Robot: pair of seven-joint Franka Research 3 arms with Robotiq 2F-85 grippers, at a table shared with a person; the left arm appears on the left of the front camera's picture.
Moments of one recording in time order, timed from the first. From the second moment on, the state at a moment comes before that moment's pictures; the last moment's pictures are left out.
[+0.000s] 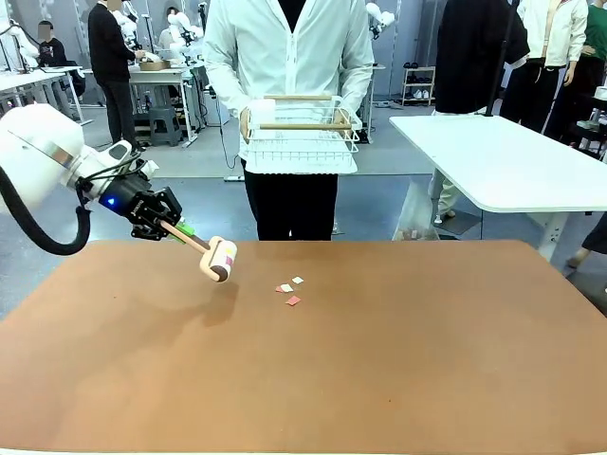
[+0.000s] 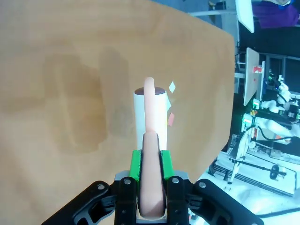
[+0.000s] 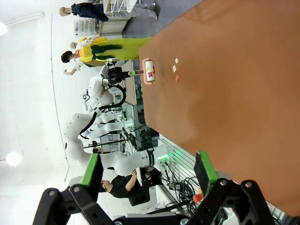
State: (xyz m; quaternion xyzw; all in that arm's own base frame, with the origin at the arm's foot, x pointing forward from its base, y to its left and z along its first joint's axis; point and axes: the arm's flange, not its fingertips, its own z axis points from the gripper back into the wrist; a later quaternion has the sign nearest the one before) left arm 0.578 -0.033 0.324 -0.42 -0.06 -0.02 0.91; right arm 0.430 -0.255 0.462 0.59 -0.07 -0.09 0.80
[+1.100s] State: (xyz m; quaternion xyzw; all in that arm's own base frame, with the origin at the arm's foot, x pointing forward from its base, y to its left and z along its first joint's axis) left arm 0.576 -0.090 0.262 -0.44 -0.02 -0.02 0.90; right arm 0.430 -0.255 0.462 0.59 -0.07 -0.09 0.80
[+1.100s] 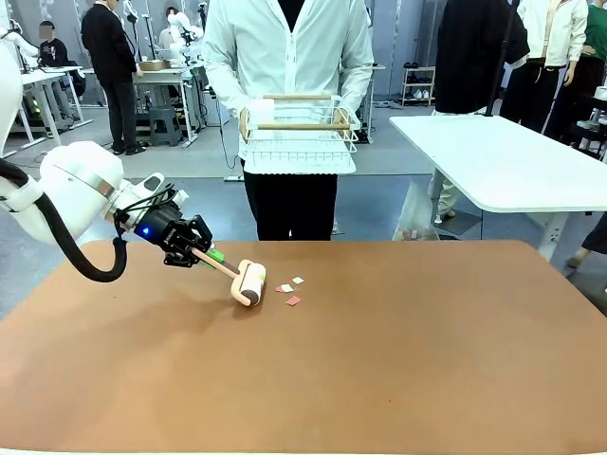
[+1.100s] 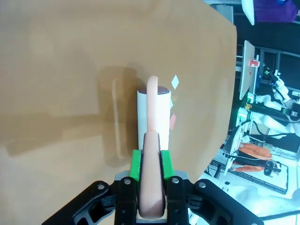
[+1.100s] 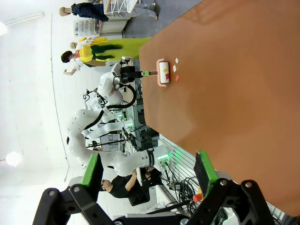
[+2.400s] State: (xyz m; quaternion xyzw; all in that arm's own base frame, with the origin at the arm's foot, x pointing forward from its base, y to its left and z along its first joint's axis) left arm 0.556 -0.246 0.243 -0.49 -0.05 -0.06 0.87; right arm 0.430 -0.255 0.462 0.59 -0.07 -0.09 0.80
